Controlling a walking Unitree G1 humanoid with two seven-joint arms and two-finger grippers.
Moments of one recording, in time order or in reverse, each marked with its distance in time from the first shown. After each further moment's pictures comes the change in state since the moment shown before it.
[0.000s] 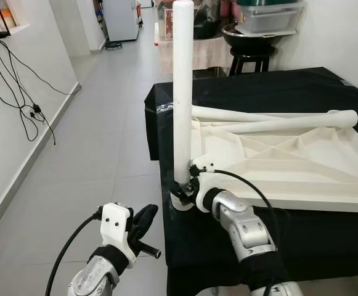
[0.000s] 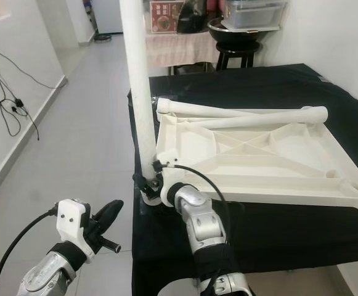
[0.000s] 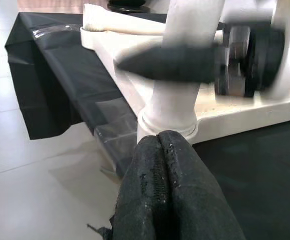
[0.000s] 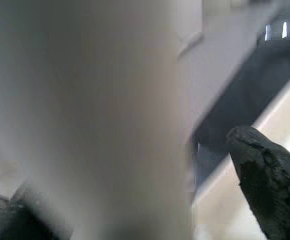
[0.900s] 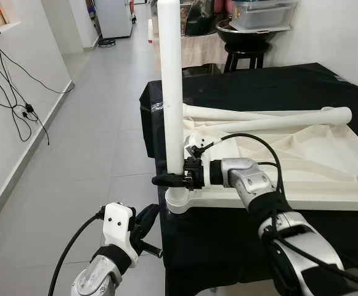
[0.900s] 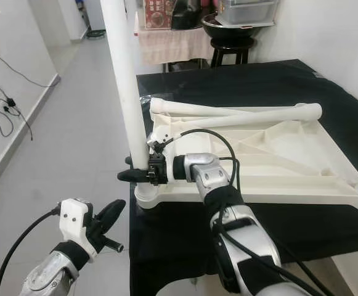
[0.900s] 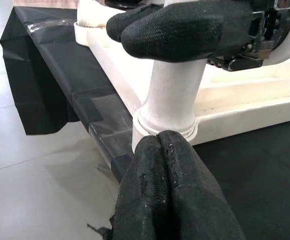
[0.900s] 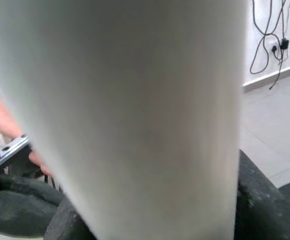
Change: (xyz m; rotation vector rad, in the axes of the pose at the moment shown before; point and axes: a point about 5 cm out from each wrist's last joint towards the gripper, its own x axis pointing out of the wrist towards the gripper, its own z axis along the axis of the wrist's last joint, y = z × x) left arm 0.001 -0.004 -0.004 -0.015 0.009 -0.003; right arm 0.011 -0.019 0.017 -0.070 0.085 0.553
